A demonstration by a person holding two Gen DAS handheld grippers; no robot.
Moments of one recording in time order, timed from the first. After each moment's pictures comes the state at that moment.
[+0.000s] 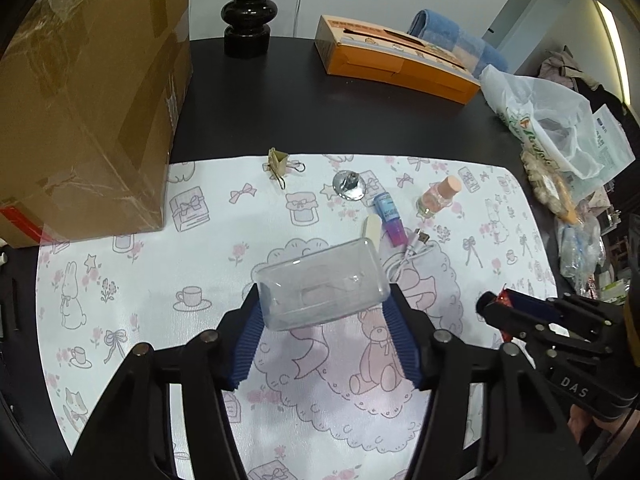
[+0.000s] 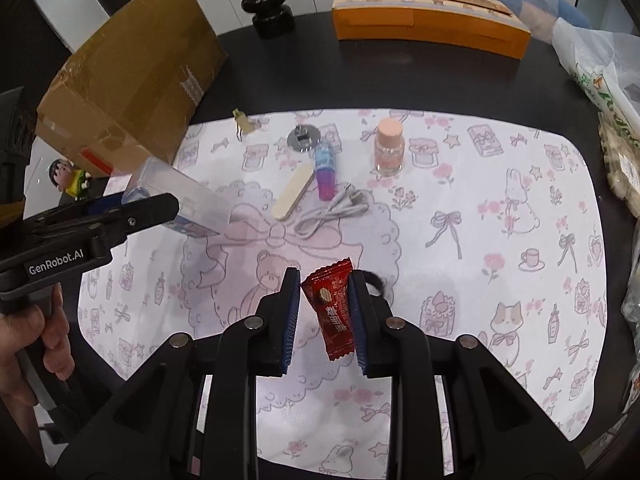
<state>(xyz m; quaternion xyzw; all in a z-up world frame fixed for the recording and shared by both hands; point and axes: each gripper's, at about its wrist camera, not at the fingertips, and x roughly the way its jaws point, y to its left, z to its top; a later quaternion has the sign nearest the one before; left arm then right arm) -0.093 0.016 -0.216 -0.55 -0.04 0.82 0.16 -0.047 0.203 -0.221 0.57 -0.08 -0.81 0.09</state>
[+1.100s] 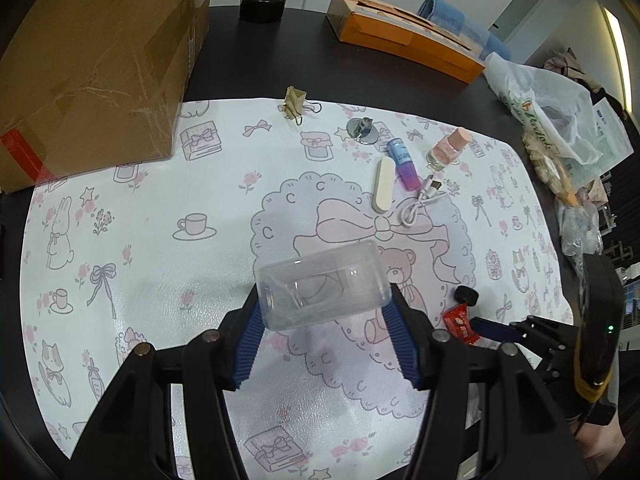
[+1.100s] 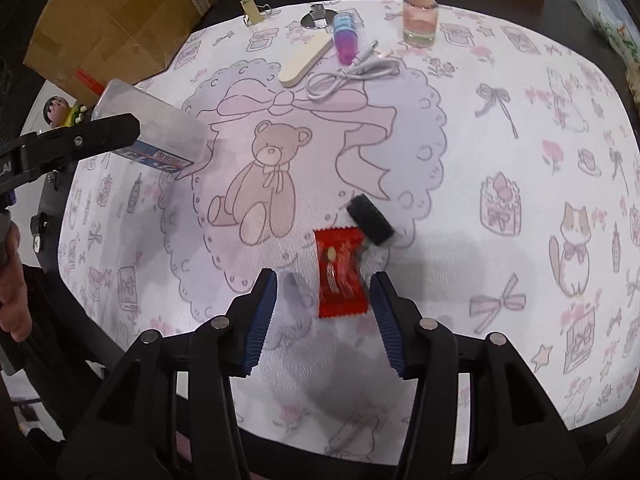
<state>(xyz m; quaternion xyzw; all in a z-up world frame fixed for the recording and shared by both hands) -0.052 -0.002 -0.242 -0.57 -0.06 0.80 0.16 0.003 0.177 -0.297 0.62 -0.06 -0.78 0.12</state>
